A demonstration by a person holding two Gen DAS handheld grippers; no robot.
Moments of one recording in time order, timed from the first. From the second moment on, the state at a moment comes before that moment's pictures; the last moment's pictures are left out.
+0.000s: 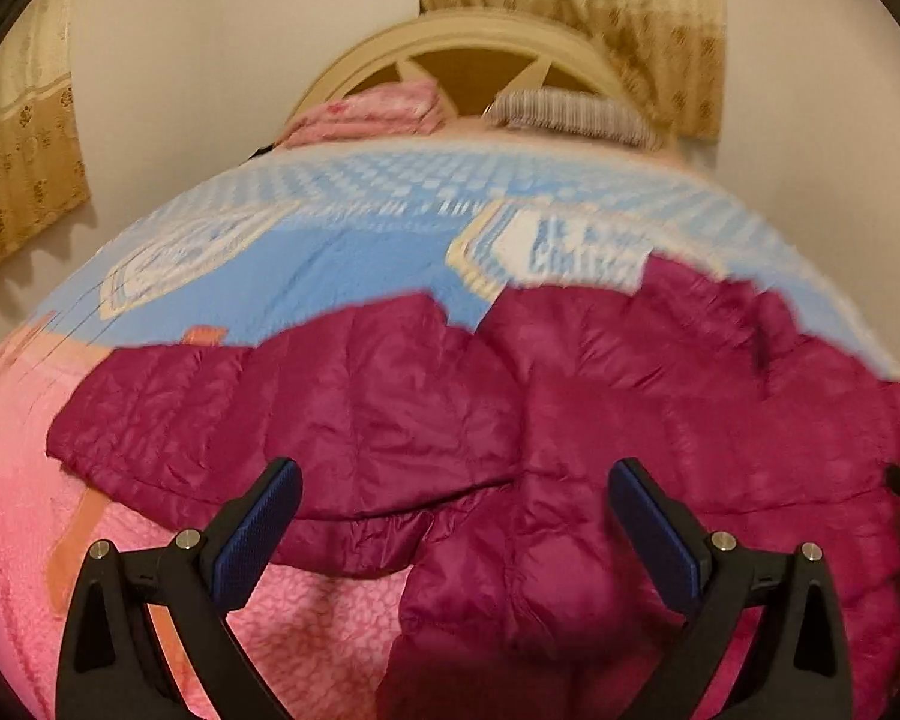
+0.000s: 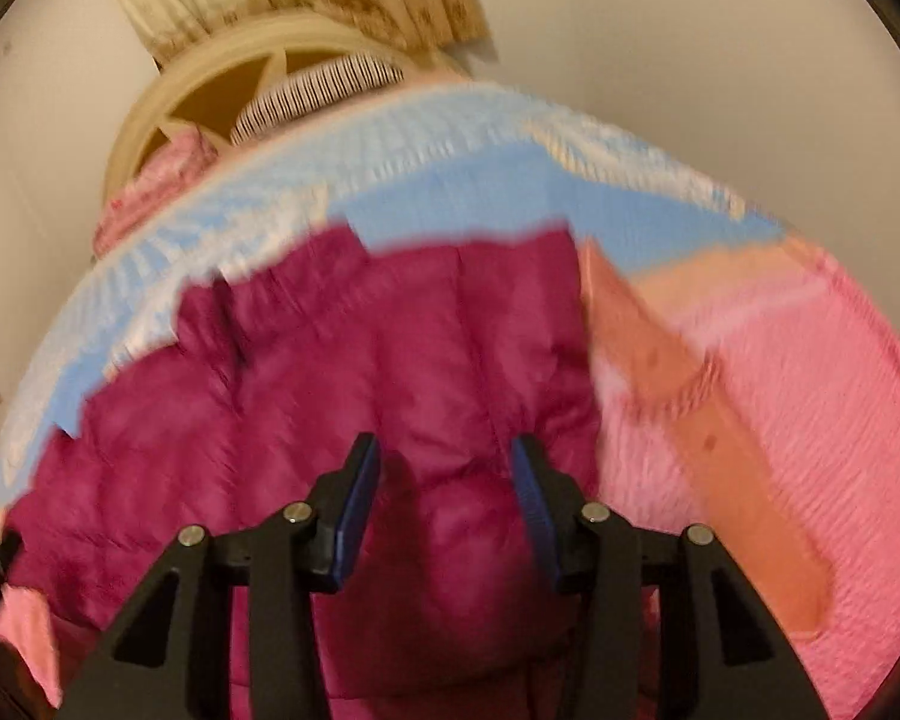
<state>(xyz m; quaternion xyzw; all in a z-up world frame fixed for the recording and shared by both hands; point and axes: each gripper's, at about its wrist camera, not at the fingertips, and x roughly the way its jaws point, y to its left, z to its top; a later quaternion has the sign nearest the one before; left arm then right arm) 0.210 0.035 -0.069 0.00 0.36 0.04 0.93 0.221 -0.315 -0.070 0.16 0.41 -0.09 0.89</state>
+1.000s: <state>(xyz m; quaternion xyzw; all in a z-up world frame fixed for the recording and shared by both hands) 0.220 0.317 -0.071 -0.22 0.35 0.29 0.86 0.203 -0.291 -0.077 0.07 0.37 -0.11 0.92</state>
